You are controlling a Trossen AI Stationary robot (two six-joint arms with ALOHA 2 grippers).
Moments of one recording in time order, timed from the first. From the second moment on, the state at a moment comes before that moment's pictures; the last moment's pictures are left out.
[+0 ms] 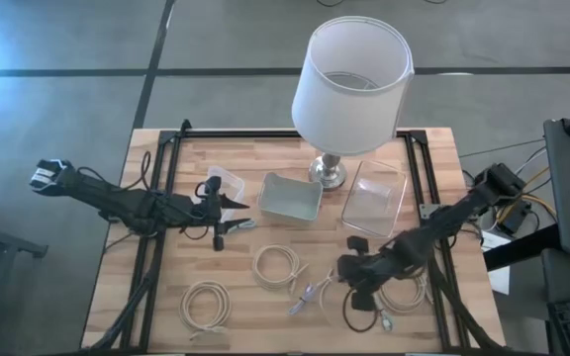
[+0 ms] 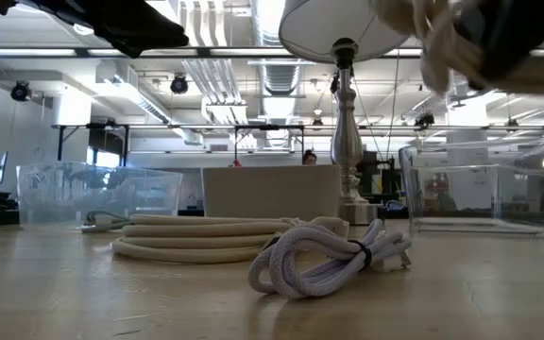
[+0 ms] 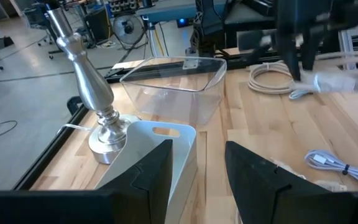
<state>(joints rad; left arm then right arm) -0.26 0.88 0.58 0.05 -0.40 0.05 0.58 1.49 1.04 -0.56 0.22 0.61</state>
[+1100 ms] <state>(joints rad) -0.26 0.88 0.58 0.04 -0.40 0.05 0.45 1.41 1.11 -1.57 0.97 0.90</state>
